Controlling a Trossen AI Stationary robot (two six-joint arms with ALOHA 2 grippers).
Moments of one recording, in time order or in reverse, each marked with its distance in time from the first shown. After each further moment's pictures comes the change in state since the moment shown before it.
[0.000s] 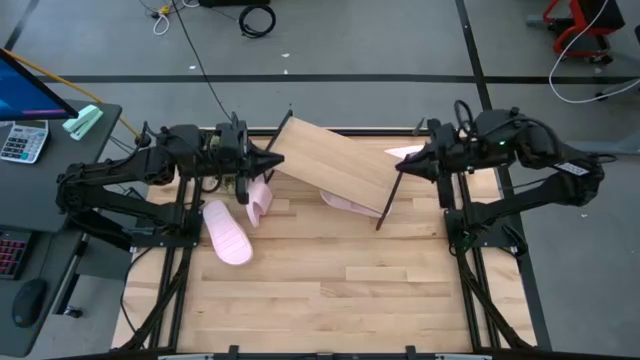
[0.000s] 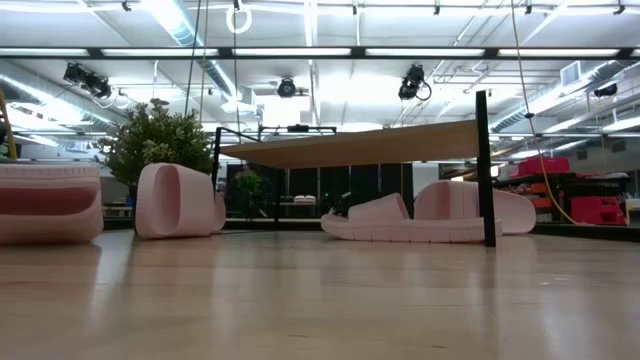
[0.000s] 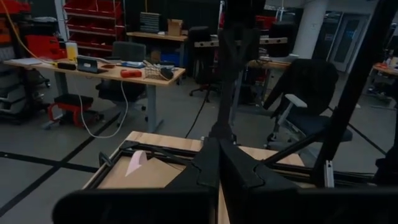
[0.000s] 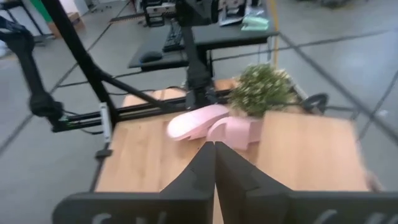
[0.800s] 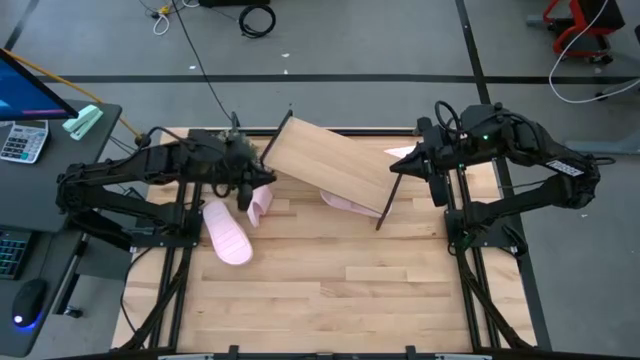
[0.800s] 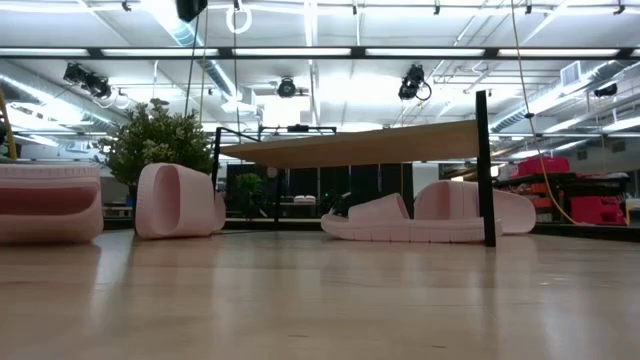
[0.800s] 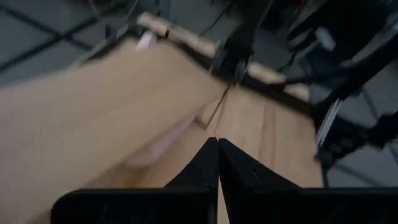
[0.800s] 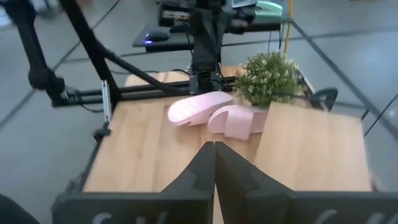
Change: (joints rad) left arm 0.003 0.000 0.000 -0.434 0.000 -0.275; right arm -0.085 0.033 0.000 -0.024 -0.114 -0.147
